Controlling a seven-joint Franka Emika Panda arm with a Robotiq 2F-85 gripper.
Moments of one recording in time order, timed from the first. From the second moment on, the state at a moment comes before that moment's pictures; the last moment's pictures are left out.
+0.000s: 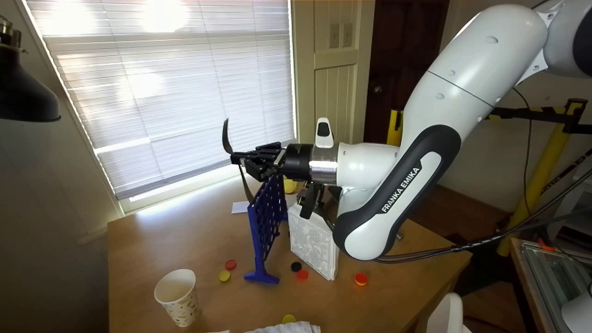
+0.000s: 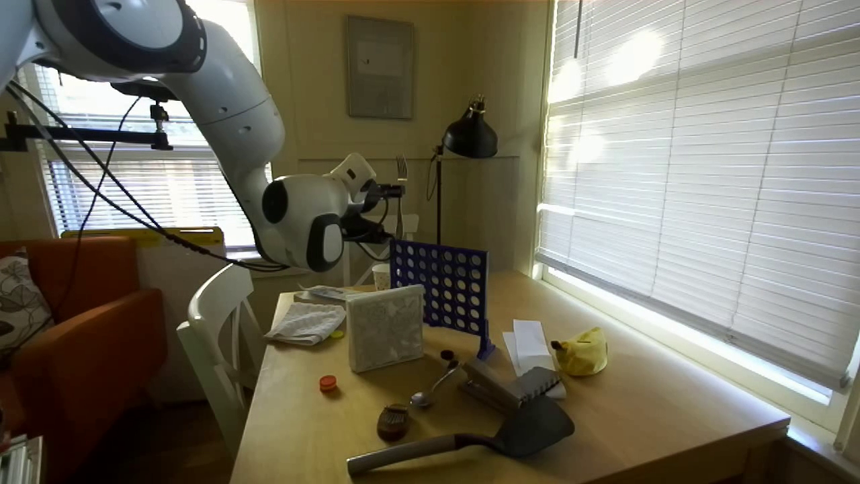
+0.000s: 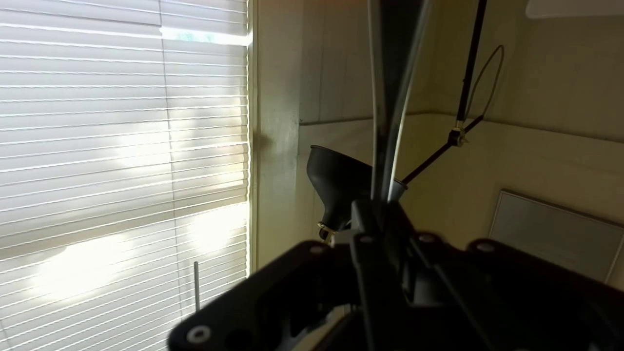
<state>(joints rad) 0.15 0.59 0.04 -2.04 -0.05 4.21 -0.07</state>
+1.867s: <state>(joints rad) 0.08 0.59 0.07 -2.08 -0.12 4.21 0.07</state>
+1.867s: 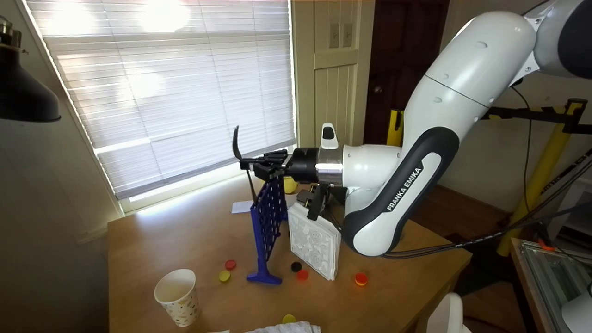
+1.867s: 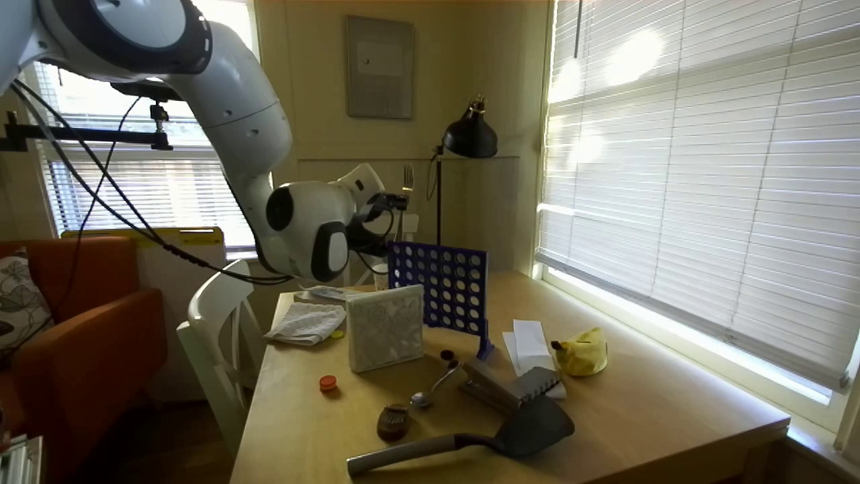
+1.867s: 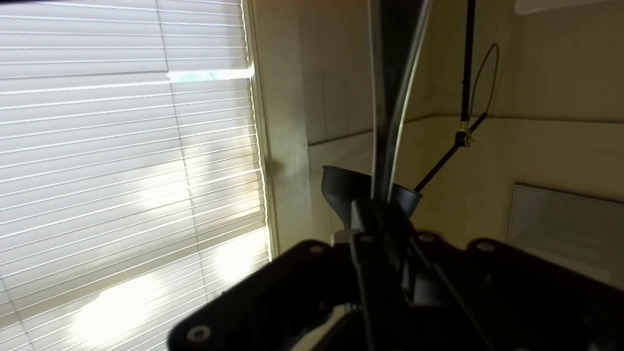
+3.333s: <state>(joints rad) 0.08 0.55 0.07 -2.10 -0.14 4.22 0.07</state>
